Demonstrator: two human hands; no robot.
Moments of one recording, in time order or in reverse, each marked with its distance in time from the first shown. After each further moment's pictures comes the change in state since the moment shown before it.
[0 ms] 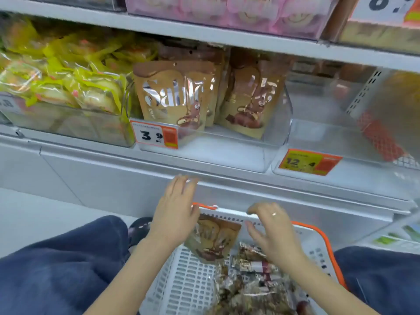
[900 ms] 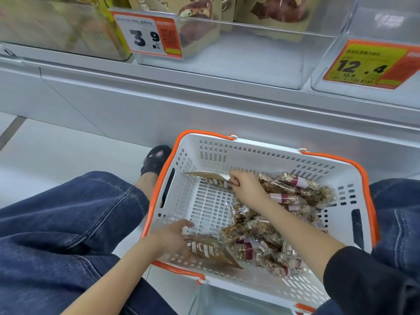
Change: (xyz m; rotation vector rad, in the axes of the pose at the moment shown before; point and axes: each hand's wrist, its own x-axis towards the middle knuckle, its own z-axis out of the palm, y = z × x) left_hand -0.142 -0.041 0.075 -0.346 -1.042 -0.807; right_hand -0.042 -0.005 0.147 0.409 -0.625 0.438
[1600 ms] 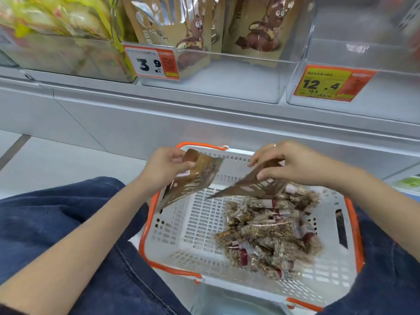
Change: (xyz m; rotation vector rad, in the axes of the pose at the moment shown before) left_hand -0.068 0.091 -0.082 -0.342 0.631 0.525; right_hand -0.076 -0.071 -0.182 -0.073 -0.201 -0.315
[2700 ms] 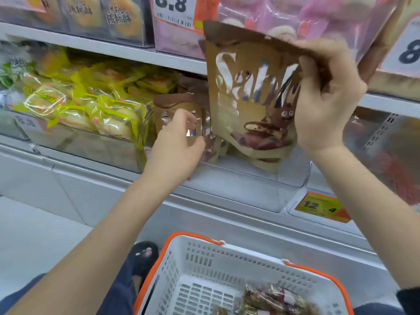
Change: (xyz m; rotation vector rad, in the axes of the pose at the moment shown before) left_hand 0.075 0.149 -0.084 0.087 0.527 0.623; right_hand 0.112 -0.112 -0.173 -0.268 1.468 -0.668
